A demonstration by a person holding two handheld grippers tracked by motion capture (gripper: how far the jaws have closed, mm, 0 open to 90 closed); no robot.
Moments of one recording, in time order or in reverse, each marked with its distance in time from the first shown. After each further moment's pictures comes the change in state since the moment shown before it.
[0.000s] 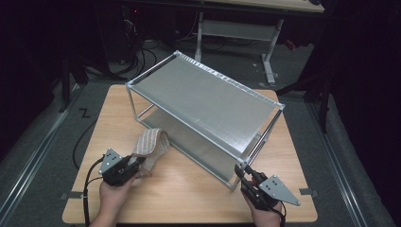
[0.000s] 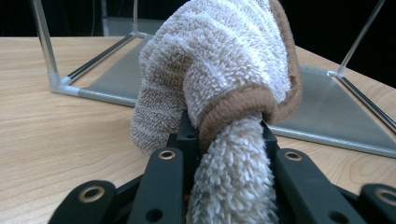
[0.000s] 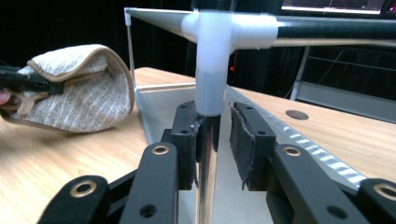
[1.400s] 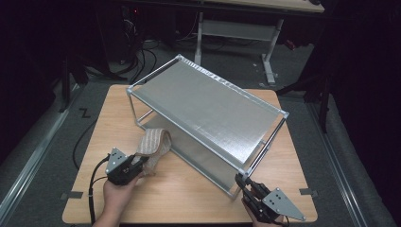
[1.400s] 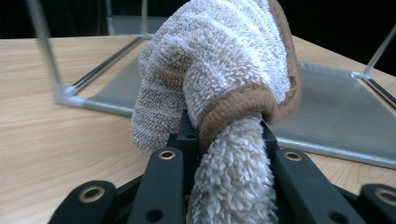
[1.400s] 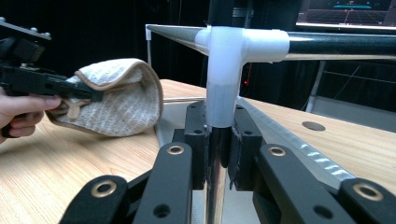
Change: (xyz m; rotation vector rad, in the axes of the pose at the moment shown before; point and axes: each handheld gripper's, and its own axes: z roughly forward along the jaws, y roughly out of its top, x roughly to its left) left arm -0.012 0.005 0.012 0.024 0.027 0.036; right arm 0.013 -0.006 -0.024 -0.058 0.067 -0.005
